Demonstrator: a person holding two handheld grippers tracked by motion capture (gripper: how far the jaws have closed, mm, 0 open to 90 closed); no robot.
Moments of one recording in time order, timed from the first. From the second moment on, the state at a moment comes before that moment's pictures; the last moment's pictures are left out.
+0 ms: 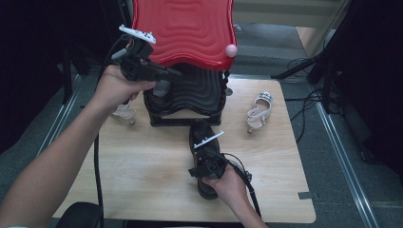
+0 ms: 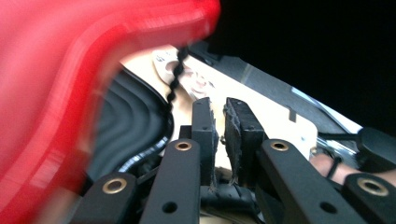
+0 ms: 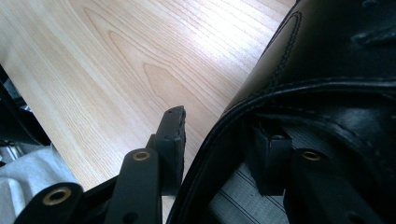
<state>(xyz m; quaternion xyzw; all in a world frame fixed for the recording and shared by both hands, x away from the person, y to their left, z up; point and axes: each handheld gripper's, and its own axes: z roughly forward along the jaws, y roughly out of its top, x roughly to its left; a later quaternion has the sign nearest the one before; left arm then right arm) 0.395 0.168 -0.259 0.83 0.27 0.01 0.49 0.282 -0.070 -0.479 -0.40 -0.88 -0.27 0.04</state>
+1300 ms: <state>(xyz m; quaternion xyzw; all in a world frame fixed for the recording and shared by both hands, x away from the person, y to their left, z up) 0.455 0.147 -0.239 0.82 0.33 0.08 0.46 0.297 -0.154 -0.449 -0.43 -0.83 -0.35 0.10</state>
